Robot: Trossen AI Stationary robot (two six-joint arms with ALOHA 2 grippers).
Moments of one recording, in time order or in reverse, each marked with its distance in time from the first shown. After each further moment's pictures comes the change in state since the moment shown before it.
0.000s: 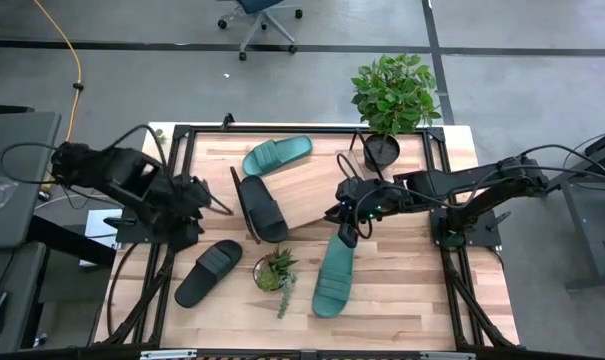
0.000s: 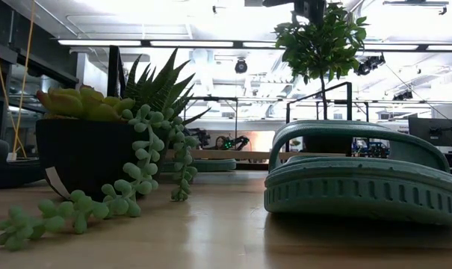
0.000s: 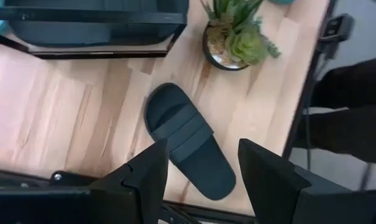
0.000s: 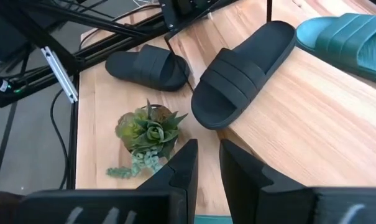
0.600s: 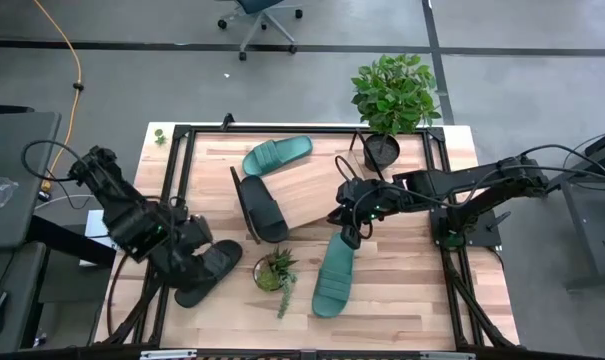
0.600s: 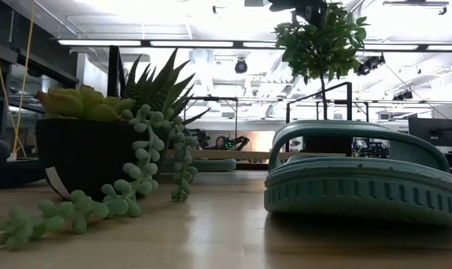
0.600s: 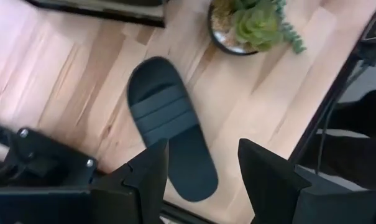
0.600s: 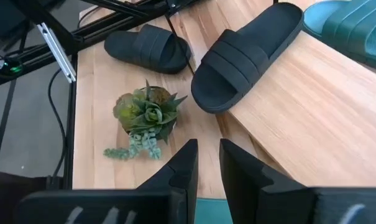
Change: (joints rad) left arm -0.433 0.196 0.000 -0.004 -0.198 -0.579; right arm -0.003 0.000 0.000 -0.052 -0.046 -0.032
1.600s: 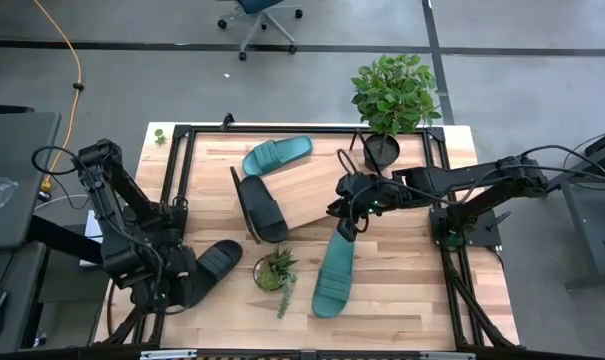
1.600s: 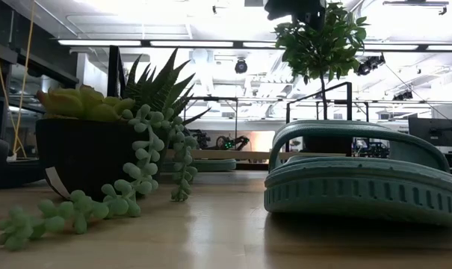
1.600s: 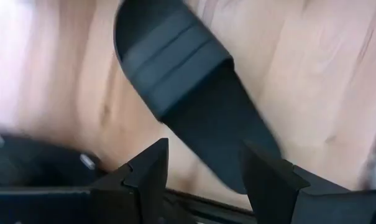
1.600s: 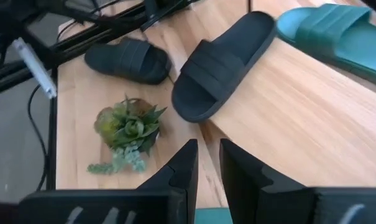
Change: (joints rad) left arm -0.337 -0.087 -0.509 0.284 -0.076 -0.052; right arm -0.033 0.001 0.000 0.000 0.054 0.032
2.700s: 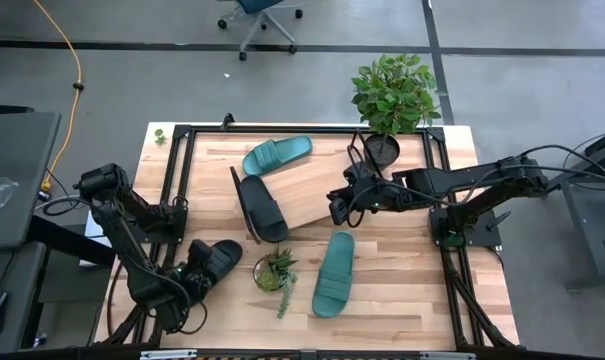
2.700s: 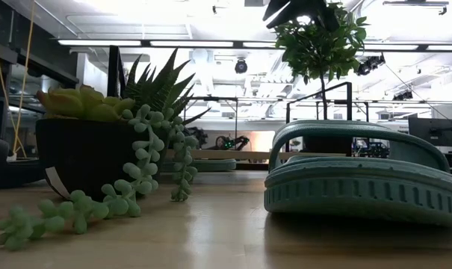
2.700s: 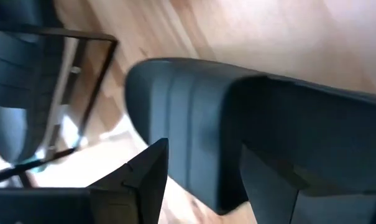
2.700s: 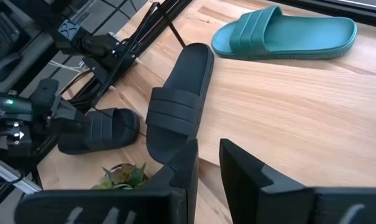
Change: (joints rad) left arm 0.000 0.278 -0.109 0.161 -0.265 0.737; right arm 0.015 0.000 0.000 0.000 0.248 0.393
